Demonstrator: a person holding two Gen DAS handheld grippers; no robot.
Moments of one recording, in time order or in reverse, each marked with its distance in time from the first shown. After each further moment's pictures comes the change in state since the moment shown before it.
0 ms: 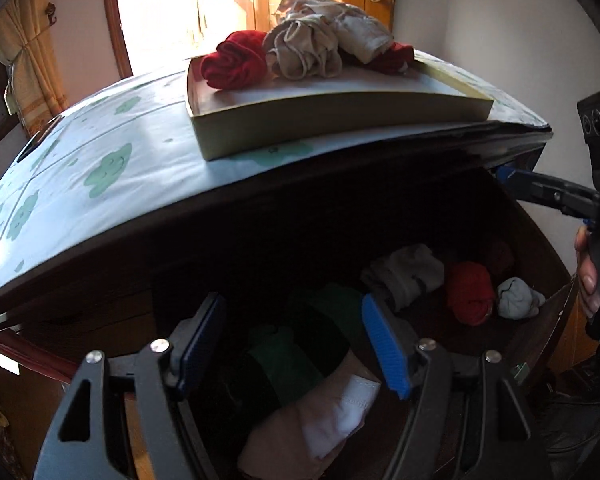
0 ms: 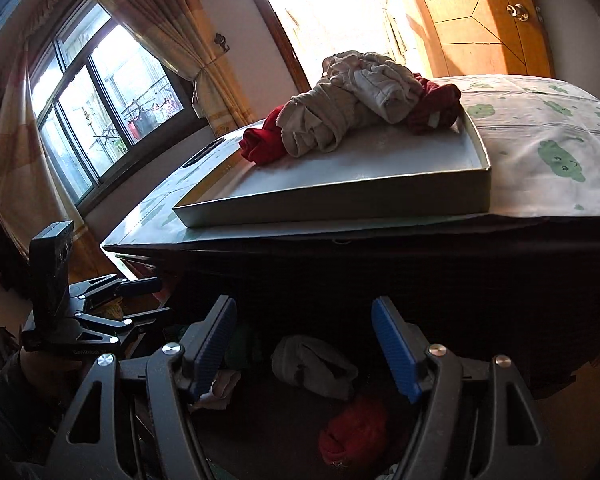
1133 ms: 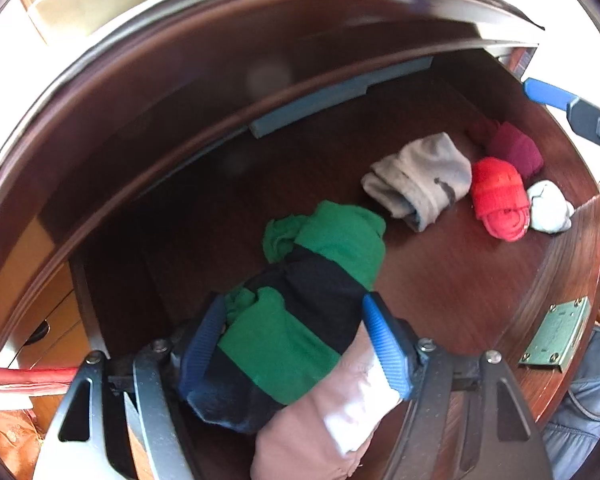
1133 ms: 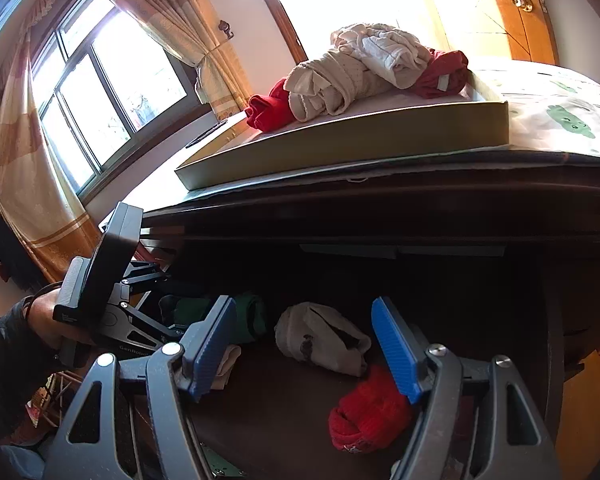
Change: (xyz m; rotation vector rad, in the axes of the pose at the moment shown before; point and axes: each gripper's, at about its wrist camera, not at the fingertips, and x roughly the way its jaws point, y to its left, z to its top) left arm 0.074 -0.005 -0.006 0.191 0.312 -0.056; right arm 0.014 0.006 -0.030 -0.016 0.026 0.005
